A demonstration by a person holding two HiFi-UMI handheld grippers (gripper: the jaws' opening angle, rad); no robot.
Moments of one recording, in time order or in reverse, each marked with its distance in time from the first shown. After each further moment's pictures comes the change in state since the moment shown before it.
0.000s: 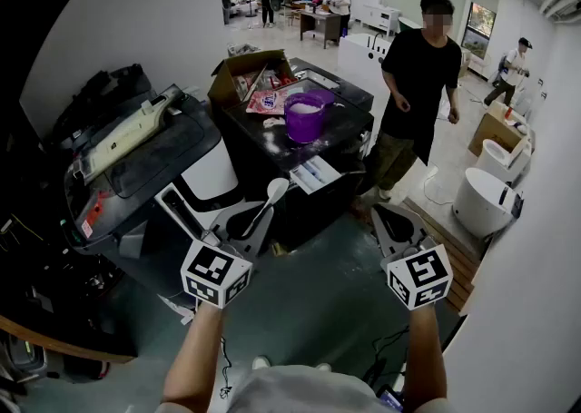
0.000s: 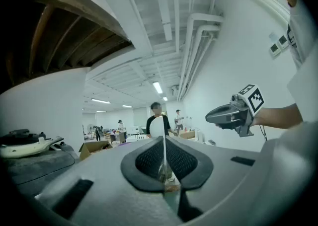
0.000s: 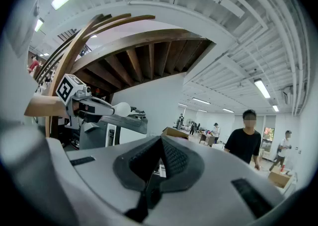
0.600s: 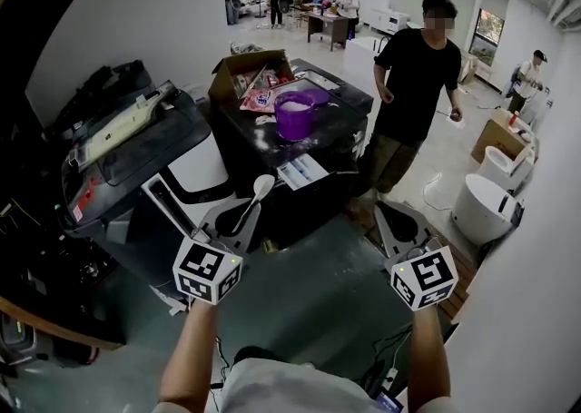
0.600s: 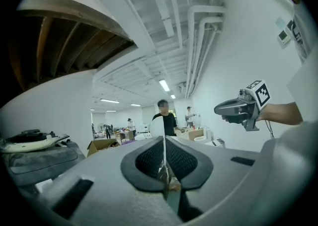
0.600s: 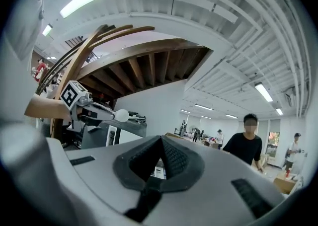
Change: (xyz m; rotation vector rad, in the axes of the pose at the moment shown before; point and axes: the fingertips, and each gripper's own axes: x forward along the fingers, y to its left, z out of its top) left arm 0.022 -0.045 -0.004 -0.012 0.035 0.101; right arm -0.053 -0.052 -0.013 -0.004 -0.070 0.035
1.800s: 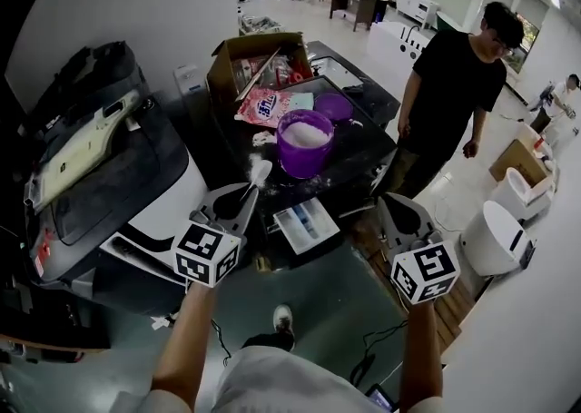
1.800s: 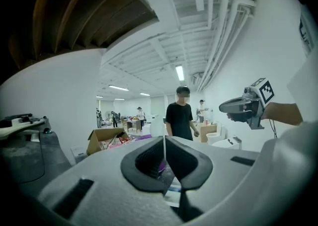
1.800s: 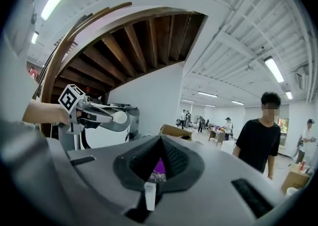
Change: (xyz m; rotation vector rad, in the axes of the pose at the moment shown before) left arm 0.264 0.207 -0.070 -0.091 0.106 0.080; right arm 0.300 -0.164 -0.081 0.076 0.090 0.066
